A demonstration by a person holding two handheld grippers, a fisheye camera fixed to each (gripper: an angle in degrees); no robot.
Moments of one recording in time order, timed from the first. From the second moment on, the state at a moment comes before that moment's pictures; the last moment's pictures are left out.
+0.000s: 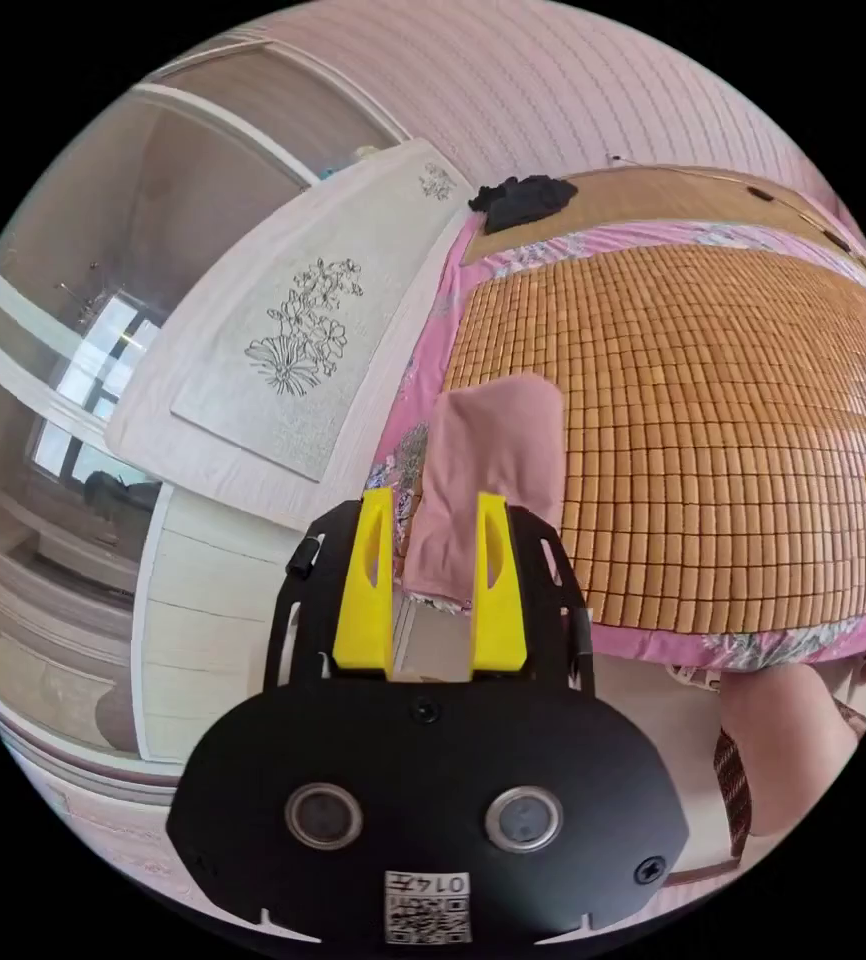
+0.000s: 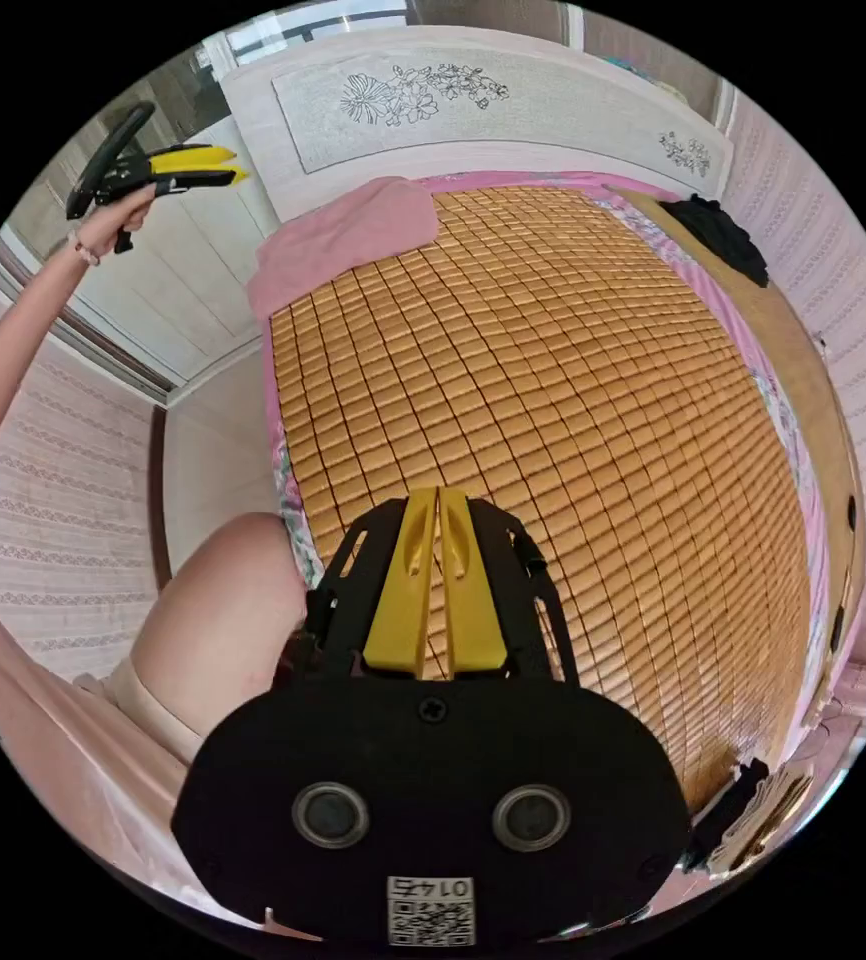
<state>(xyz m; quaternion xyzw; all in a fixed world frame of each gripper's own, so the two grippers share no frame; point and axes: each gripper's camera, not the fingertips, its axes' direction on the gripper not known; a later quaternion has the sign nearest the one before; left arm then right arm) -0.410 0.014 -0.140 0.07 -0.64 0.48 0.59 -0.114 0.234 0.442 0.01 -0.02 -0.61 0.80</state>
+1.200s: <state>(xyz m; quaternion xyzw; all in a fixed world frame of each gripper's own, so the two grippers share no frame) -0.109 0.535 0.378 -0.24 -0.14 0.80 0.53 0.627 0.508 0.170 0.23 0.07 -0.07 0.97</state>
